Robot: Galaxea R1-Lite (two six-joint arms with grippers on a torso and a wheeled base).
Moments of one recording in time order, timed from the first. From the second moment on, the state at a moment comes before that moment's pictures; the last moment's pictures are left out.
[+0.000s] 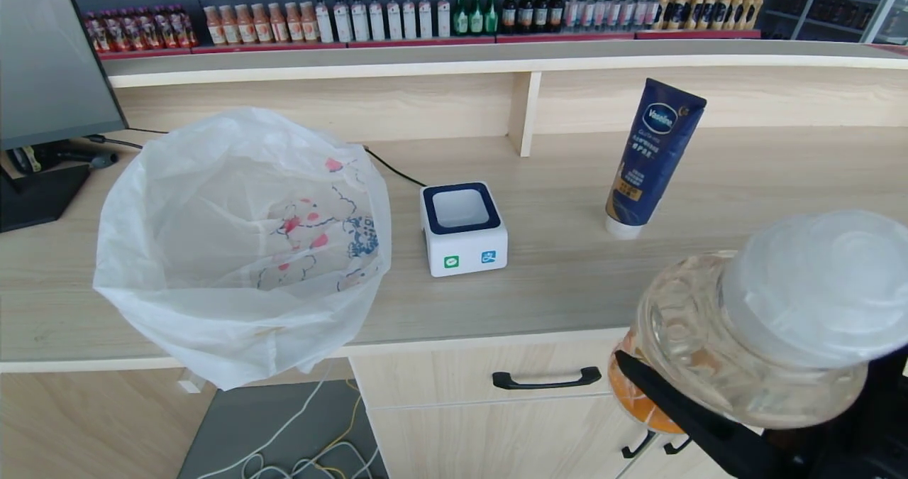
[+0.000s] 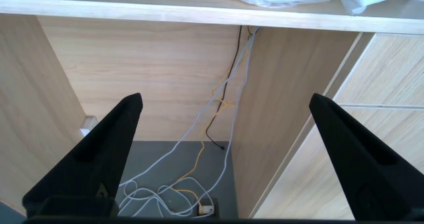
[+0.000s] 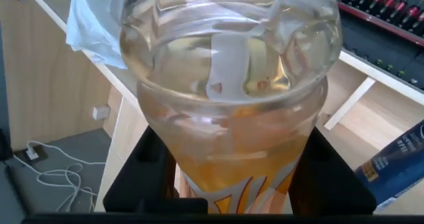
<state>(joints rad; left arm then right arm) 0.00 0.00 0.00 0.00 0.00 0.00 1.03 1.29 -0.25 -1.29 -0.17 -0.58</state>
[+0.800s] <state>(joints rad) 0.00 0.00 0.00 0.00 0.00 0.00 1.29 1.38 -0.33 -1.27 -0.19 -0.82</state>
